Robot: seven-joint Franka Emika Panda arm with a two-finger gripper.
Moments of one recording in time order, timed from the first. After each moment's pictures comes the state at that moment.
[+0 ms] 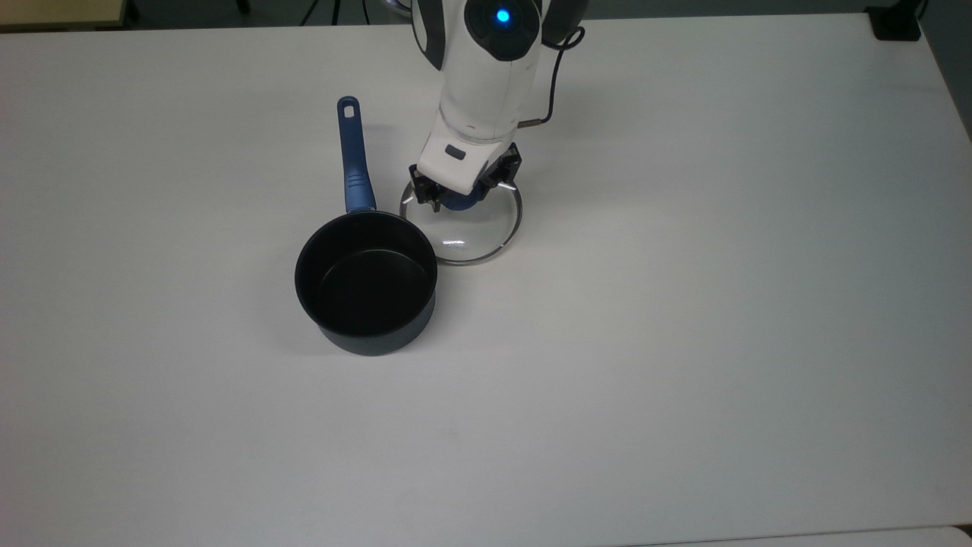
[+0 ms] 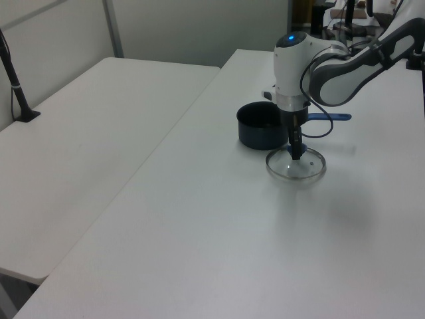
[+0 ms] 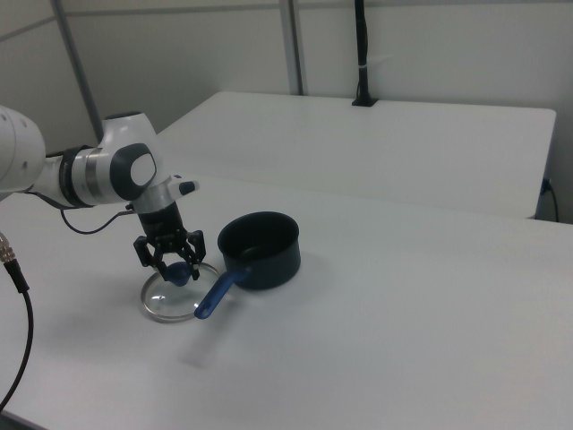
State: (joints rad) arm 0.06 0.26 0.14 -1.97 -0.21 2.15 -0.05
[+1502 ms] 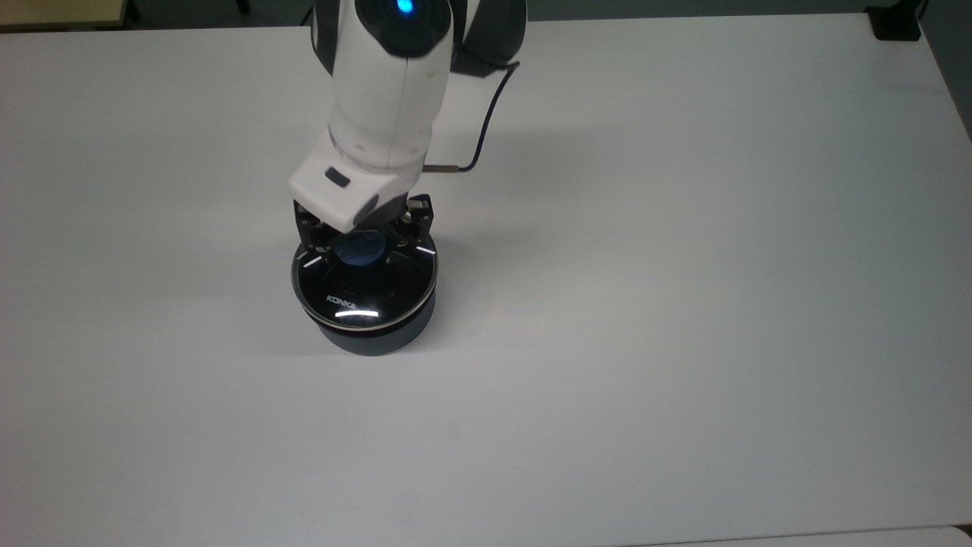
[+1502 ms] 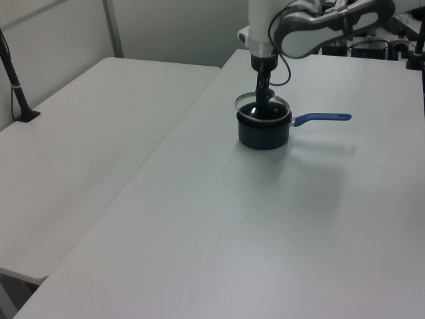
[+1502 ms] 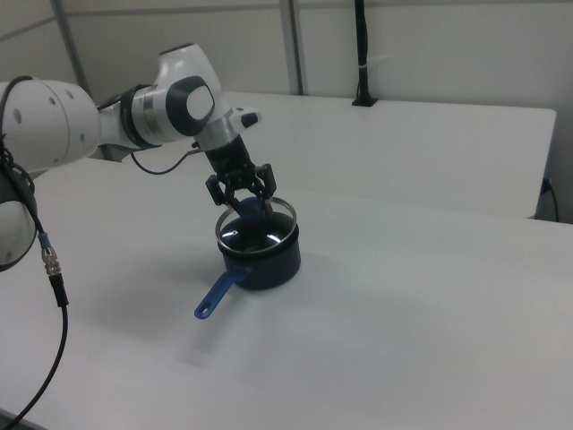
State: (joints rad) arm -0.06 0.46 0.13 -1.45 -0.34 1.97 -0.05
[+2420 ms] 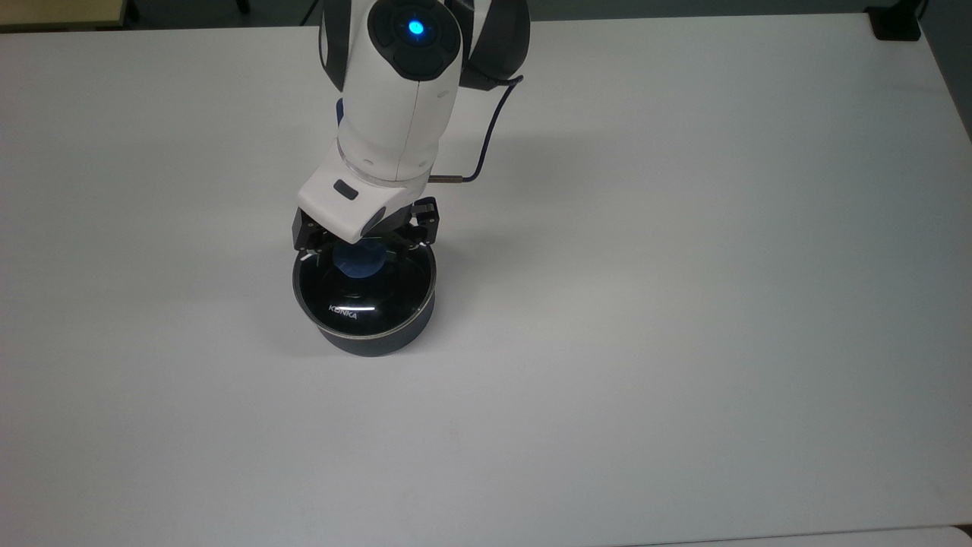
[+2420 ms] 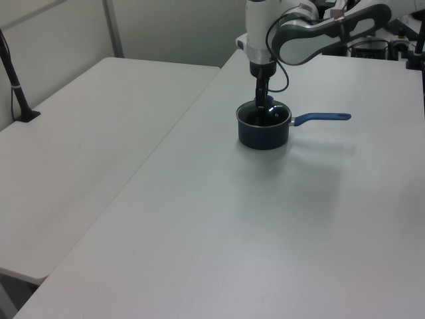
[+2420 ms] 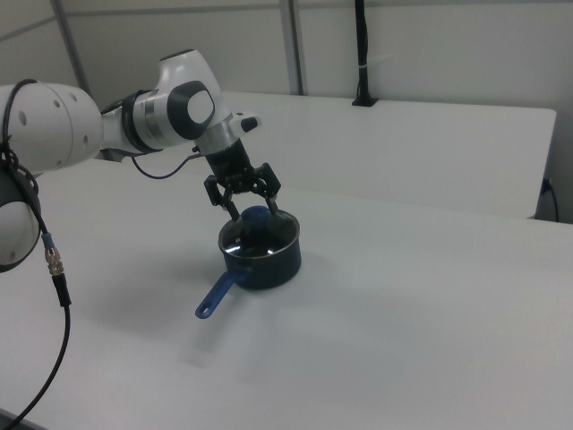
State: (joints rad) arm -0.05 0.48 0.13 -1.45 -0.36 1.97 -0.03
